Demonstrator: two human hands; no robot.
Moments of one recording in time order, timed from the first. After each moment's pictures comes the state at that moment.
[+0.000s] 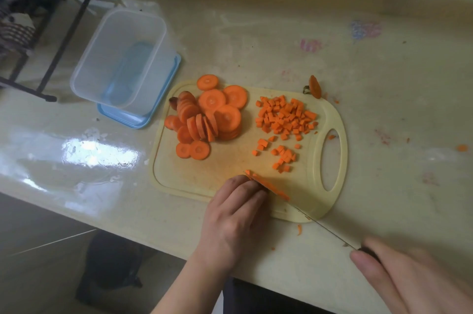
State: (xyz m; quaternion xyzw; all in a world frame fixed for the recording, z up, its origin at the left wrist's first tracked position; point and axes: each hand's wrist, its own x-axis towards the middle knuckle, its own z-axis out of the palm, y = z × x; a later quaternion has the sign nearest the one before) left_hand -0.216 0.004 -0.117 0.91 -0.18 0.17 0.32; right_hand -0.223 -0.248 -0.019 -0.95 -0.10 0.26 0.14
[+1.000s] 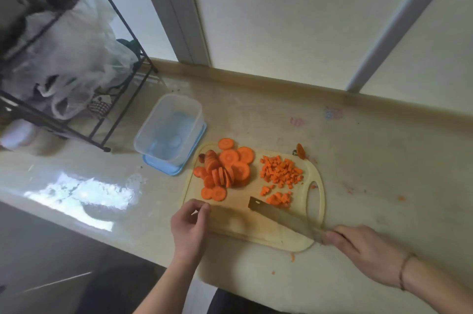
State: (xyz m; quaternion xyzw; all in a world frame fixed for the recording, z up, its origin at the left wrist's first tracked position) left_hand -0.195 0.072 -0.072 0.75 0.23 0.13 0.61; right_hand -0.162 -0.269 -0.031 -0.91 -0.14 0.28 0.27
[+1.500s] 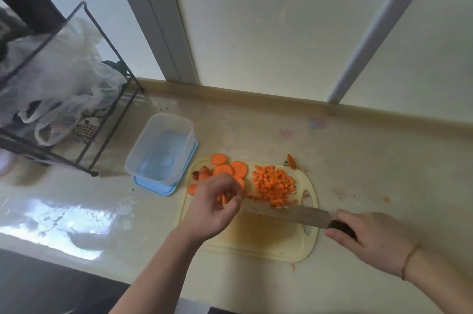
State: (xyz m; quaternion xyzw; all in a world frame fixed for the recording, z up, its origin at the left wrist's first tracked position) left_hand -0.113 0.070 -0.017 0.83 -0.17 0.03 0.53; right_hand -0.145 -0.265 0.005 -0.96 -0.19 0.16 0.09
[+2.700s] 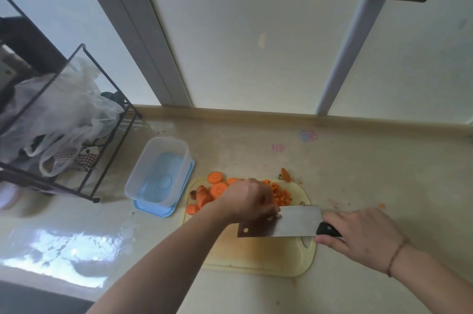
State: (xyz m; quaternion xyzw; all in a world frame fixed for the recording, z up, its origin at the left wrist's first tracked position) left_hand -0.046 0.006 -0.011 0.91 -0.31 -0.21 0.17; right_hand -0.132 -0.265 -0.008 -0.96 -0.27 -0.06 0.00
